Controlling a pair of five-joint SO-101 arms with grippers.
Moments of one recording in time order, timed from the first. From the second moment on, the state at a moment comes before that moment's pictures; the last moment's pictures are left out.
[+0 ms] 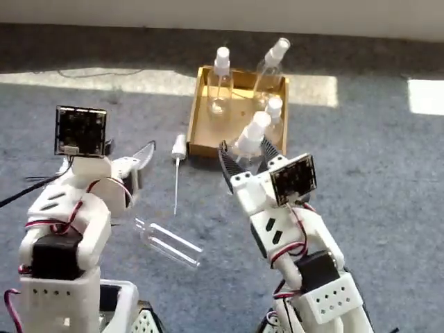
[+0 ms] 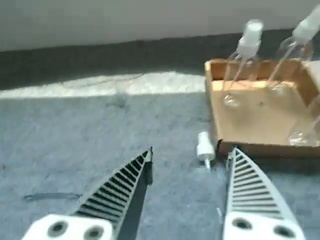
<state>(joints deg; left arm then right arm) -6.9 -68.1 46.4 63.7 3.3 -28.0 -72.5 66.6 16.7 6.3</state>
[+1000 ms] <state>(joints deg) -19.1 -84.4 86.8 39.7 3.3 -27.5 4.7 31.7 -25.4 6.8</state>
